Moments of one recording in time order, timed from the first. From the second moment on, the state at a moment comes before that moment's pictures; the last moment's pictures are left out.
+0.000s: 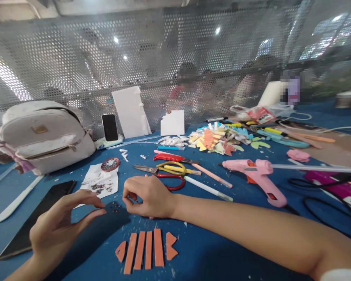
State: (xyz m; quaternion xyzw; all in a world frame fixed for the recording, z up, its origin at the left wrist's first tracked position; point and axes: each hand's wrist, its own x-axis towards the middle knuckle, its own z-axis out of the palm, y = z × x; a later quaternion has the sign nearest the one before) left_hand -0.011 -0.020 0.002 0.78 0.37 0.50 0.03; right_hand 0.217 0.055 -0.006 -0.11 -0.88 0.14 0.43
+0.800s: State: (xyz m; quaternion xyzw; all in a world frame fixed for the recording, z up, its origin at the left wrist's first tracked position) left_hand -0.007 -0.019 0.007 0.84 0.33 0.44 0.01; right_hand 0.217 0.052 -0.002 -0.06 -0.92 -0.02 0.38
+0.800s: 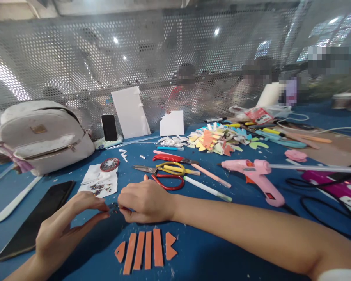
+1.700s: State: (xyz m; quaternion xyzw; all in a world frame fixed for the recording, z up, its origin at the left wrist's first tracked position) left_hand 0.011 -0.017 0.000 0.75 0.44 0.47 0.13; right_hand 0.212 0.056 -0.001 -0.18 -0.83 0.32 0.42
